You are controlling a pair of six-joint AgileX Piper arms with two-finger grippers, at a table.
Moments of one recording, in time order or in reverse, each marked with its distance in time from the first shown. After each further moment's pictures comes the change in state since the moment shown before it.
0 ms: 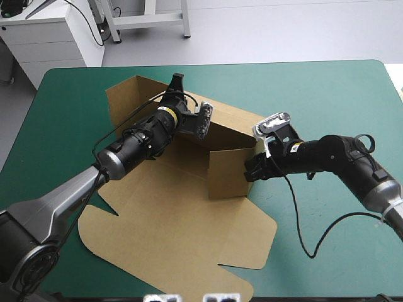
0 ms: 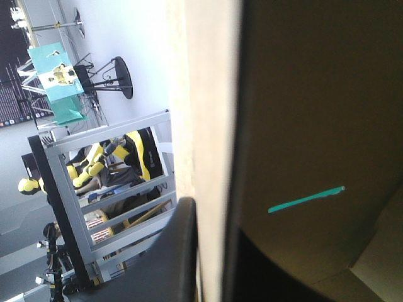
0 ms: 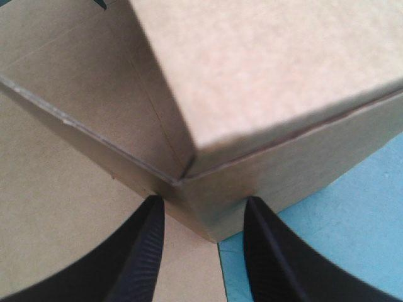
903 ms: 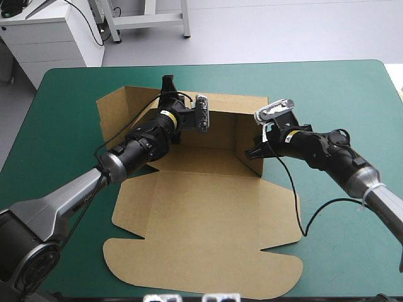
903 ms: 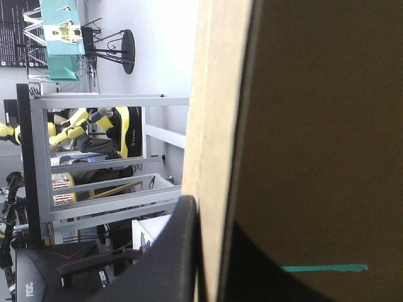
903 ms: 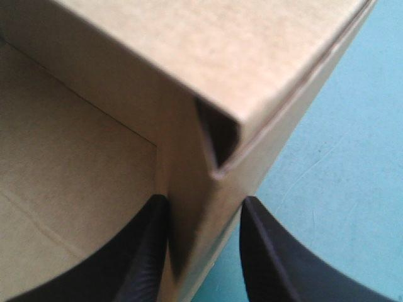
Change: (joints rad) left arm 0.006 0.002 0.050 0.241 -0.039 -0.511; right arm 0.006 0.128 0.000 -0.277 -0.333 0.185
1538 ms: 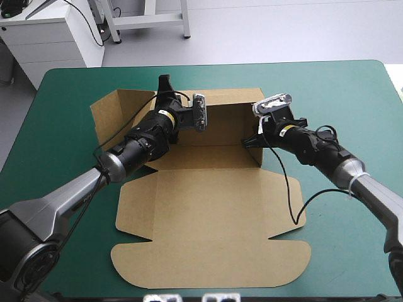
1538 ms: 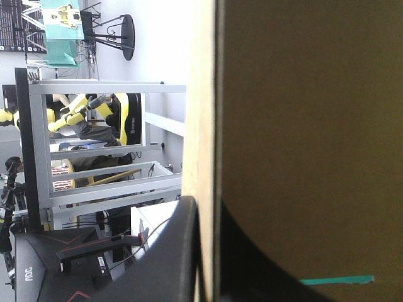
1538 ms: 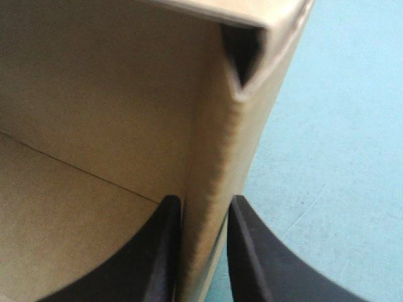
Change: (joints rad) left arm 0.001 0.000 0.000 0.003 0.031 -0.011; right arm -0.004 0.105 -0.005 0.030 -0.199 0.002
